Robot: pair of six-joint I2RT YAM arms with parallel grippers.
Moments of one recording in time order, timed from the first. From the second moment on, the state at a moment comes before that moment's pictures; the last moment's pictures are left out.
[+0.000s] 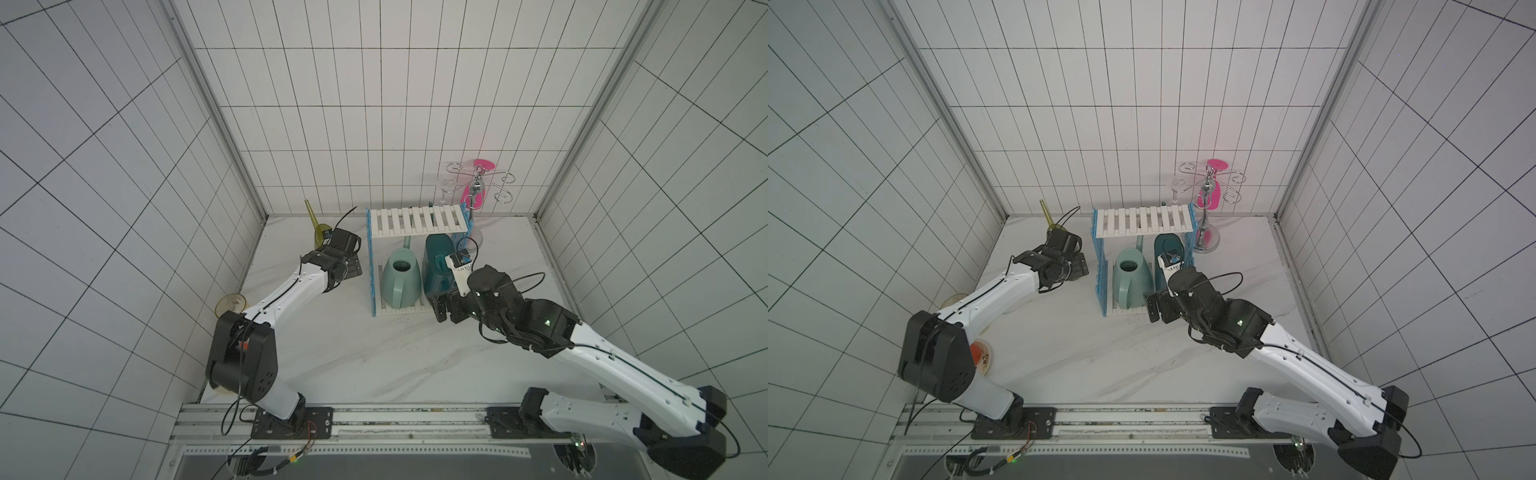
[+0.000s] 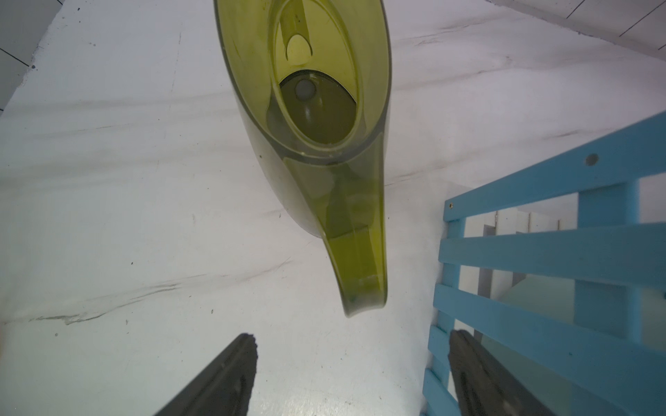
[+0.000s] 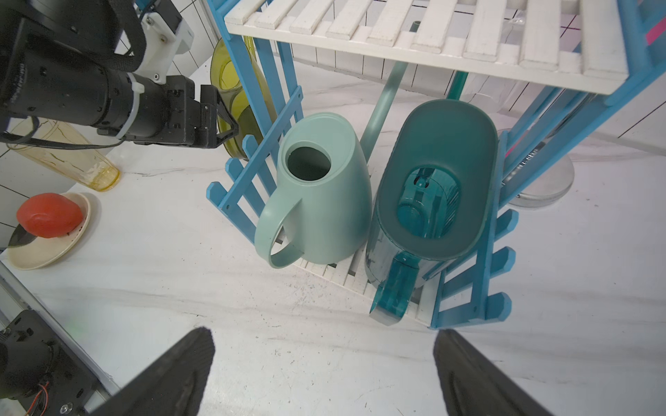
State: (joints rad) left arm -0.36 1.58 1.22 -0.65 -0.29 -0.61; right arm 1.03 1.05 1.12 -0.70 0.30 0.31
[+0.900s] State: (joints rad) left arm -0.25 1.77 1.30 -0.53 -0.28 -0.61; right arm 1.03 0.99 1.12 -0.71 0.31 0.31
